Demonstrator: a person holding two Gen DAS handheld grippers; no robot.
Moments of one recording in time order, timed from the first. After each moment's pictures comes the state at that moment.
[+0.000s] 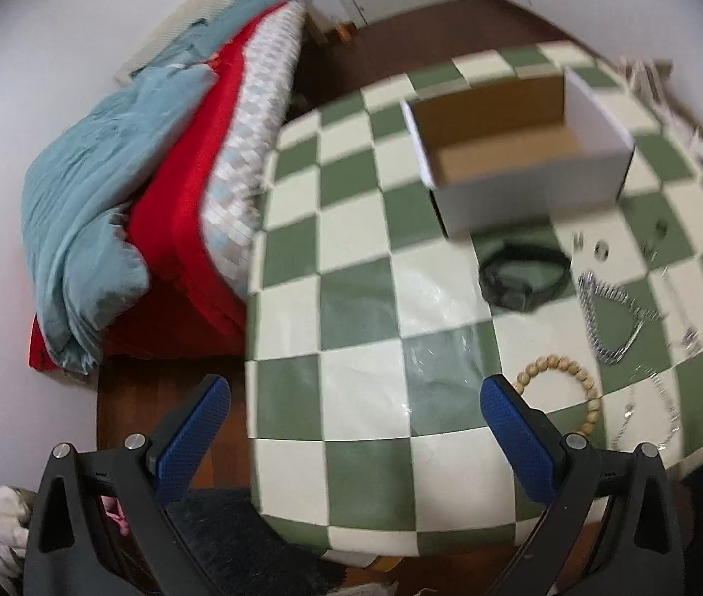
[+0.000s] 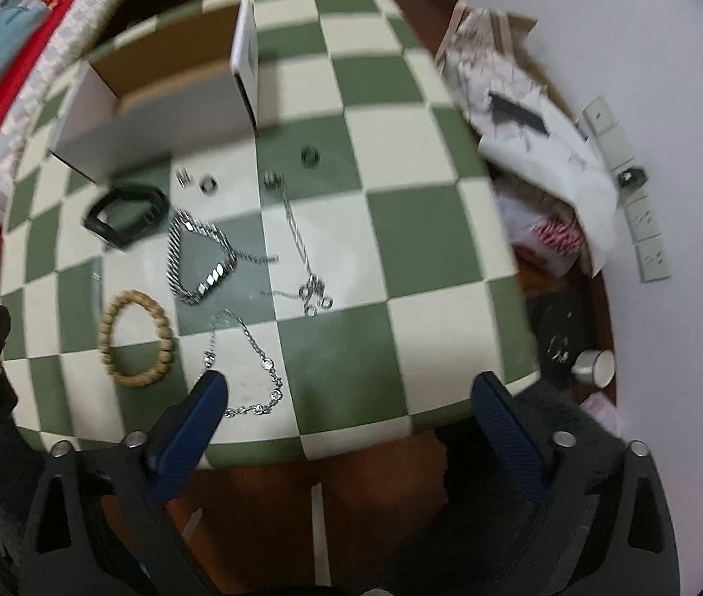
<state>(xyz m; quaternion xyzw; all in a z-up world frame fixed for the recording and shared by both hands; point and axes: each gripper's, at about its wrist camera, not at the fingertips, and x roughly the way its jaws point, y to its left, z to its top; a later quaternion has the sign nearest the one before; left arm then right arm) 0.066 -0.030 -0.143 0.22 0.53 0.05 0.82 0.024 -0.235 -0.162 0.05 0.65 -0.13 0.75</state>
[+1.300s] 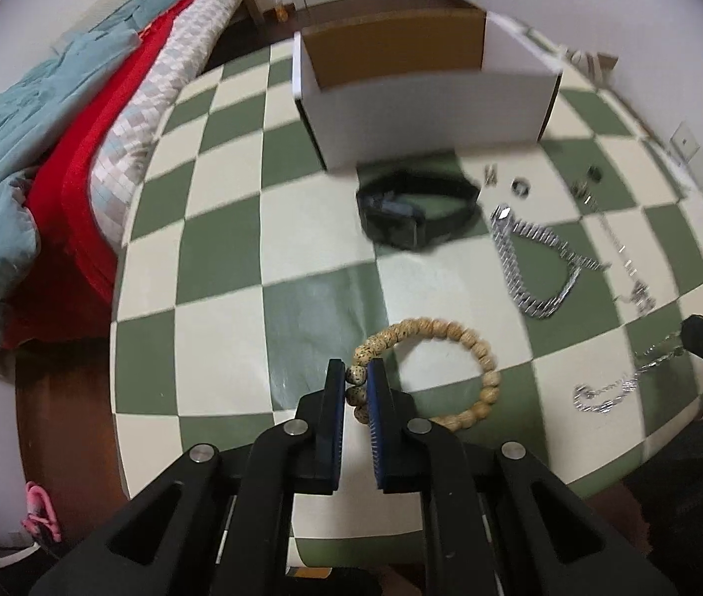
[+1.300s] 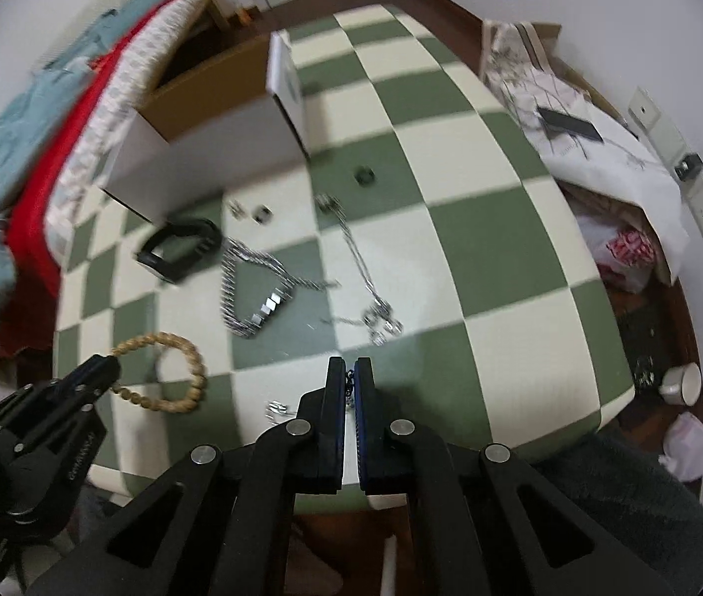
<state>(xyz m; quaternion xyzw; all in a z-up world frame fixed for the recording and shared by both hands) 0.043 -0.038 -0.179 0.13 0.55 -0.06 0.82 0.007 -0.234 -0.173 0.15 0.56 -0.05 0.81</state>
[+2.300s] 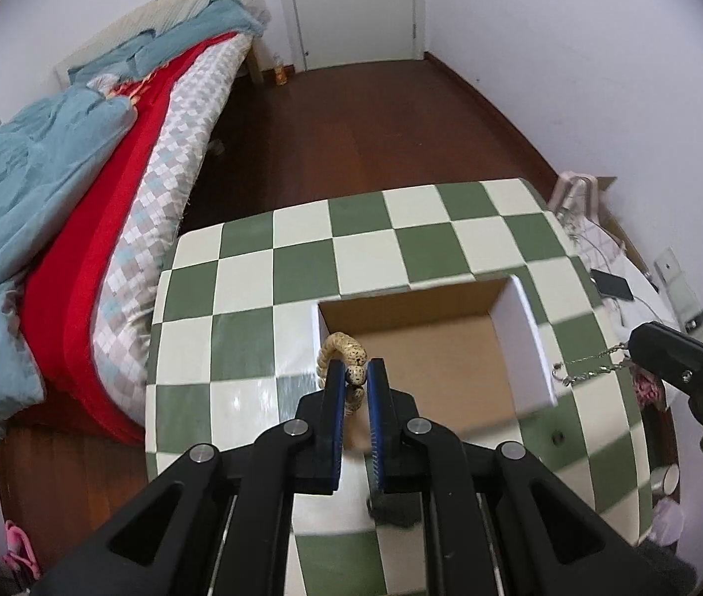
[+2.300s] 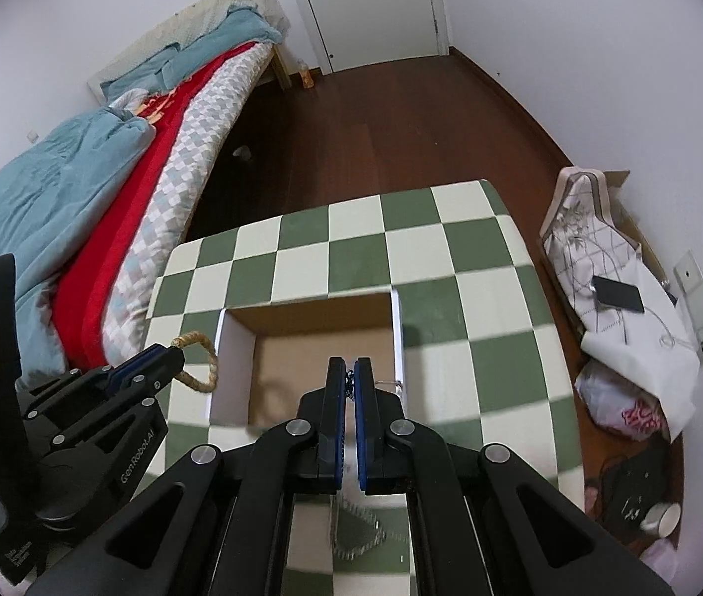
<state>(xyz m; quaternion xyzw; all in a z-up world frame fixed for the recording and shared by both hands) 0.213 -0.049 -0.069 0.07 0.50 -0.08 0.86 0.193 -0.216 -0.046 0.11 0.49 0.00 0.86</state>
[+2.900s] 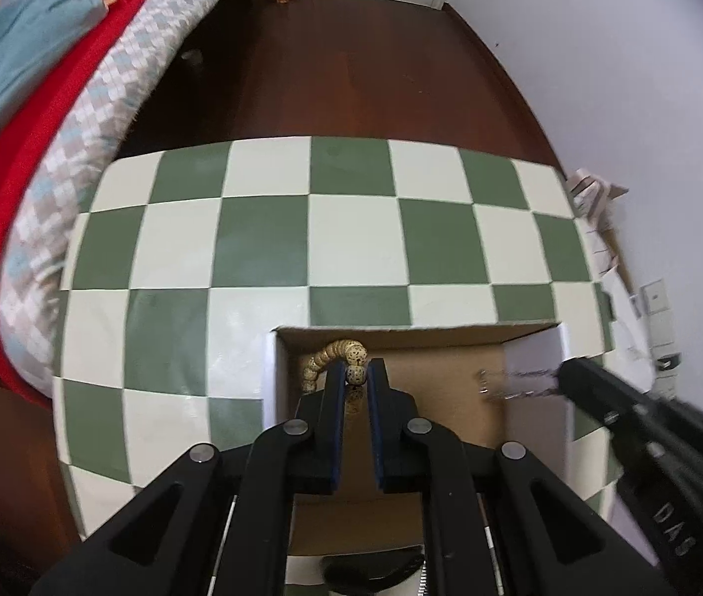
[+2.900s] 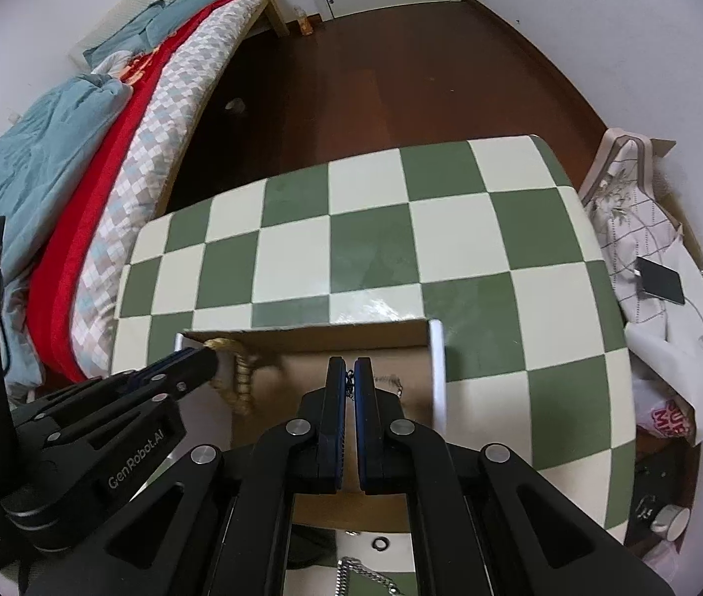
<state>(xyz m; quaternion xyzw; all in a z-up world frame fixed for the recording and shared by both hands) 0.298 -0.046 -0.135 -0.04 0.59 -0.11 0.80 0.285 -0.208 -0.123 0.12 0.55 0.02 0.82</state>
